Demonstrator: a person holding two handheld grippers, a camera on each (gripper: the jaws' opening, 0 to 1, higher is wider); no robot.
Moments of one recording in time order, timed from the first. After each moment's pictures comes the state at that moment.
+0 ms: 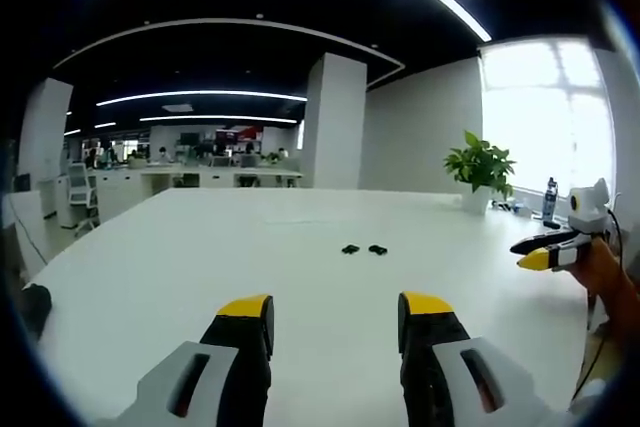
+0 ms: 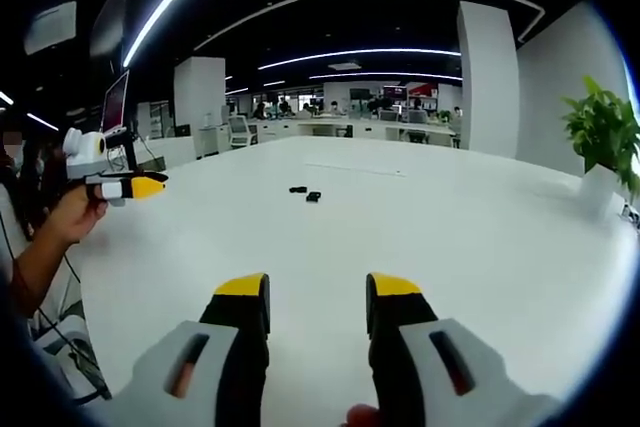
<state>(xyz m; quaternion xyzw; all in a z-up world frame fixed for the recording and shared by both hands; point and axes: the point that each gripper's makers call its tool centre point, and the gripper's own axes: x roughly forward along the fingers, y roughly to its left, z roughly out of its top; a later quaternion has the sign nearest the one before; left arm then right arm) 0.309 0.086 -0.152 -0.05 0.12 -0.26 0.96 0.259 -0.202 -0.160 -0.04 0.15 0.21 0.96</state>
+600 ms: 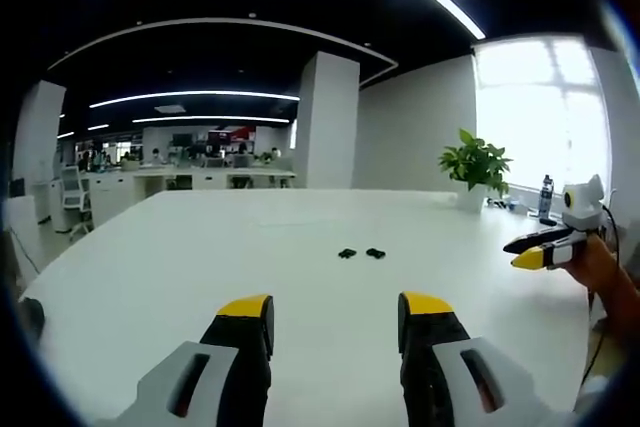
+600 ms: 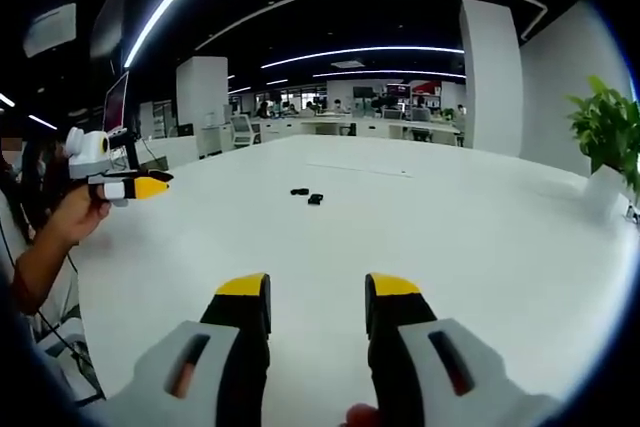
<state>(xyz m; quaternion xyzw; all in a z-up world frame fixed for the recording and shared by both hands) 0.323 0.077 -0.149 -0.04 0.12 -0.27 0.95 0.275 -0.198 -0.161 -0.04 0.16 0.22 0.96</state>
